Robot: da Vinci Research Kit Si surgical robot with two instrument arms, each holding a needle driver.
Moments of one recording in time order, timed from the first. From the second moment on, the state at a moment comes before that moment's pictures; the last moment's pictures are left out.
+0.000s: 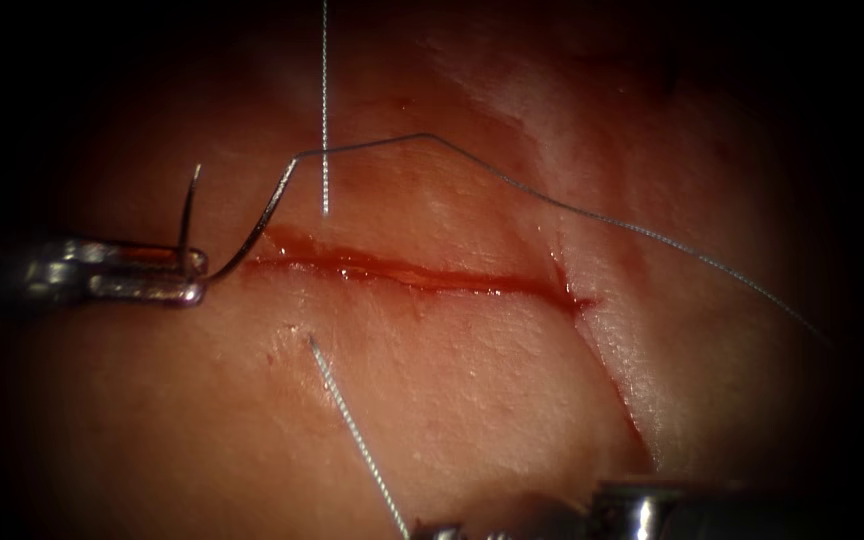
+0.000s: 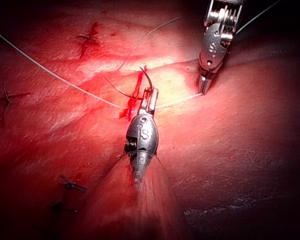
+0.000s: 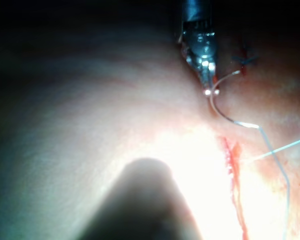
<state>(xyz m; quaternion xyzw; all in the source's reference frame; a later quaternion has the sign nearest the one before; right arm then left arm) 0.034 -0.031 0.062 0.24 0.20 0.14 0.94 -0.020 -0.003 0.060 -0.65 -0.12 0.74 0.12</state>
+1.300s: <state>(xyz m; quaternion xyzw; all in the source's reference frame) 0.042 -0.021 0.068 0.14 0.23 0.24 0.93 -0.020 -0.003 0.060 -0.65 -0.12 0.74 0.12</state>
